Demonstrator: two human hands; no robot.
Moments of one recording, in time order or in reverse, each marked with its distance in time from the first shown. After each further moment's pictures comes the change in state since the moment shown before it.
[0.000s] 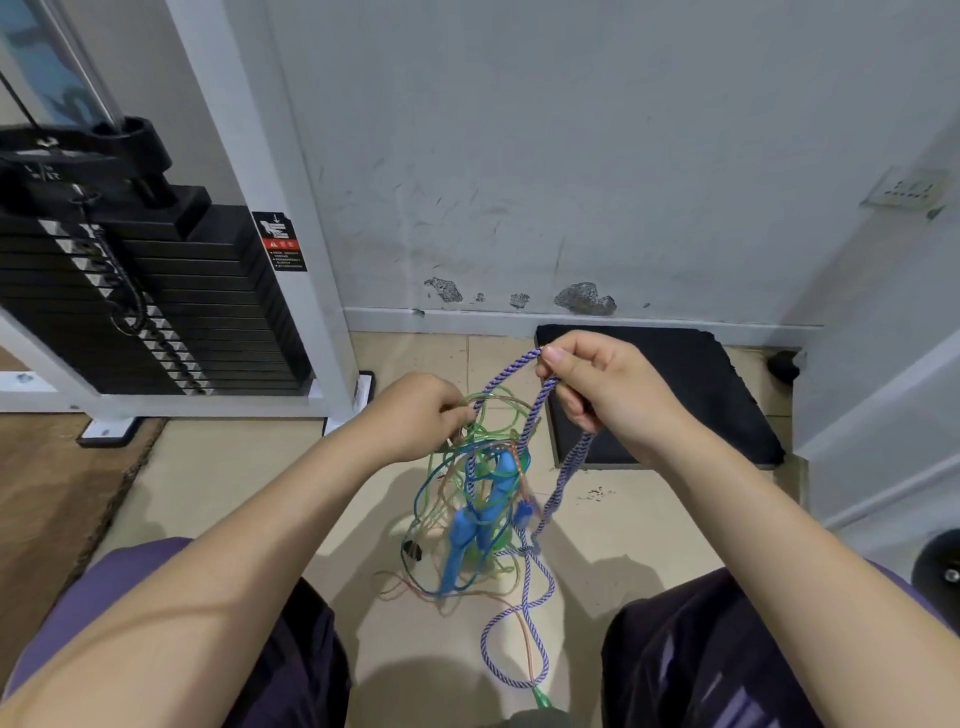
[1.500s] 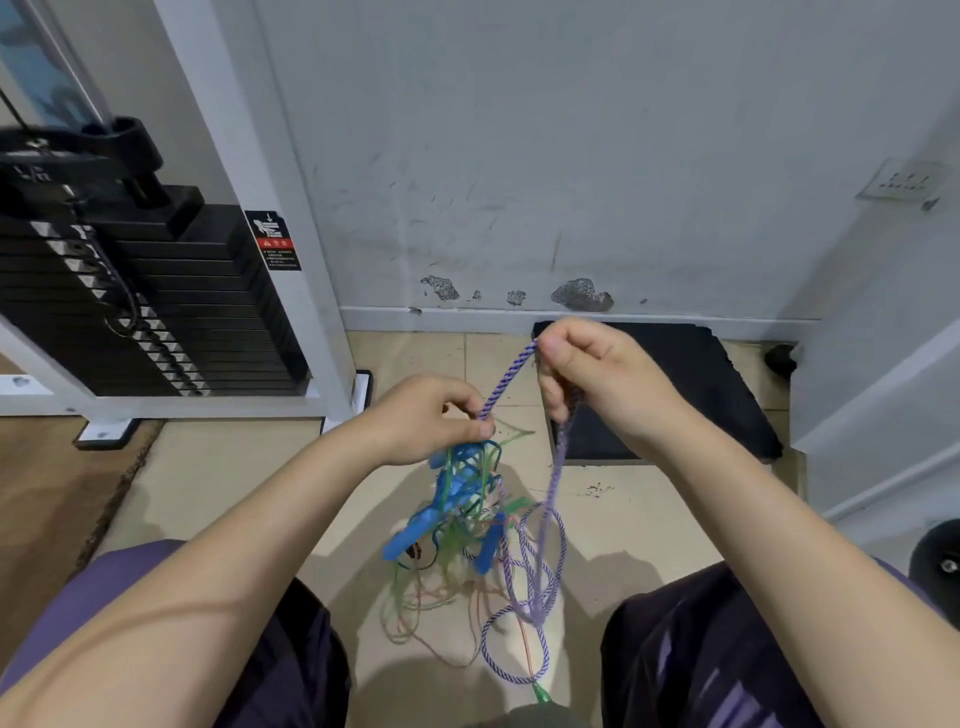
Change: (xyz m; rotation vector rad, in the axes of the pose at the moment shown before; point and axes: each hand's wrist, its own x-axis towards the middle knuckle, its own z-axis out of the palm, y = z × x) left_hand -0.010 0.012 -0.002 -0.390 -0.057 0.103; right_hand -0.009 -0.016 0.004 0.031 -0.102 -0.092
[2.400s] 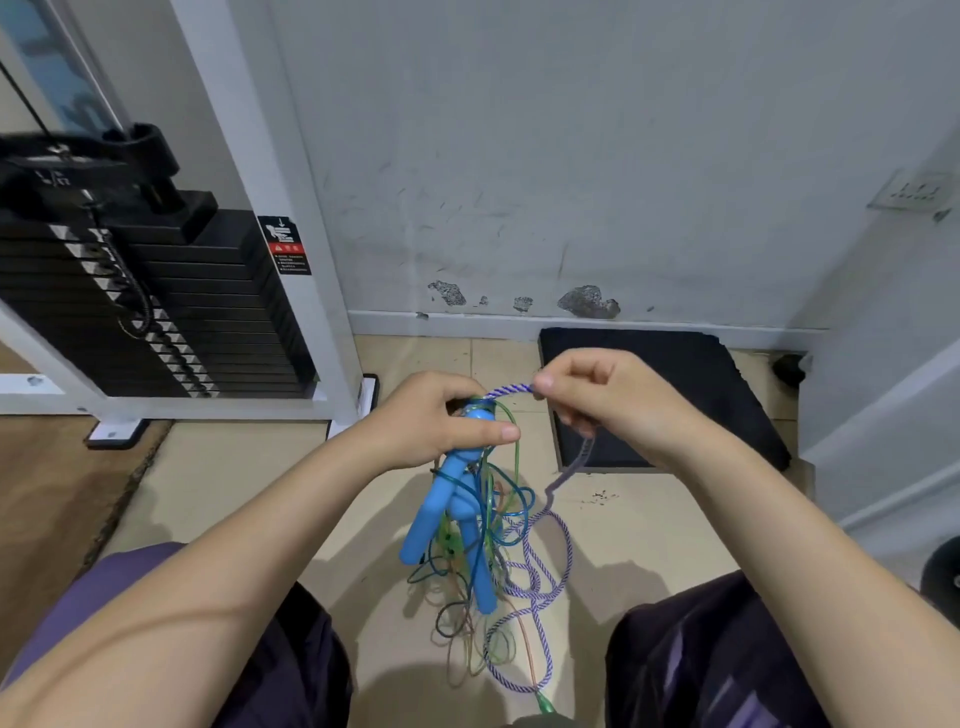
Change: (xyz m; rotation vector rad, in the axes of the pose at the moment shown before) left_hand -0.010 0.010 -0.004 -0.069 0.045 0.032; right_hand -0.002 0.002 -0.010 -0.156 -0.047 0.170
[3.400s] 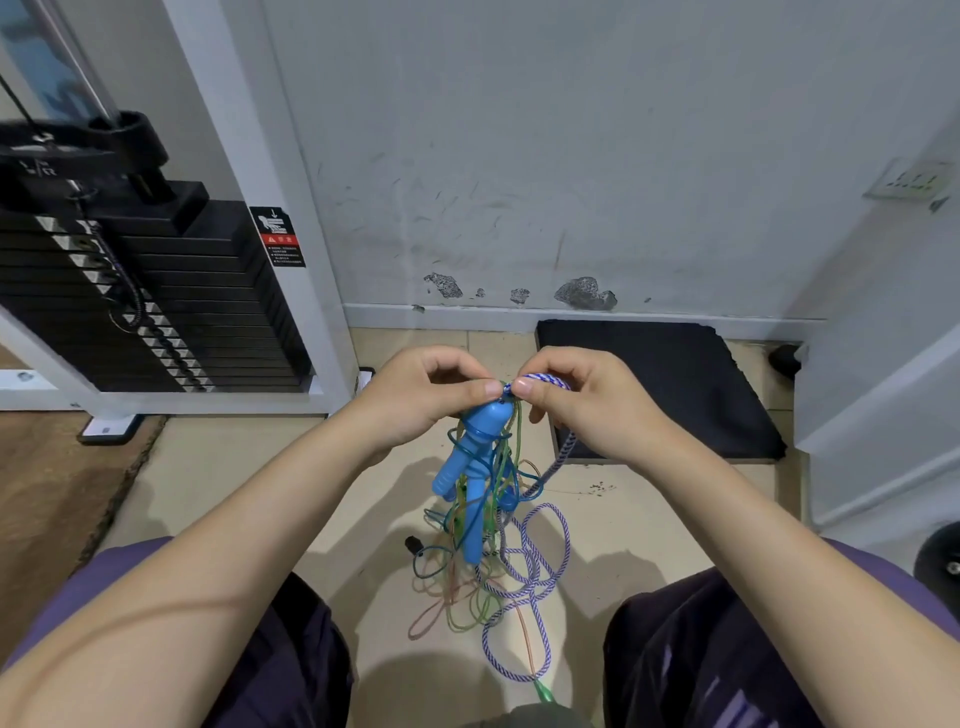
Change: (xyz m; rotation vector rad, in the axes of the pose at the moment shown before) left_hand -0.003 0.010 -0.005 -0.410 0.086 -0.063; right_hand 0.003 0.007 0.021 -0.198 0.101 -0.135
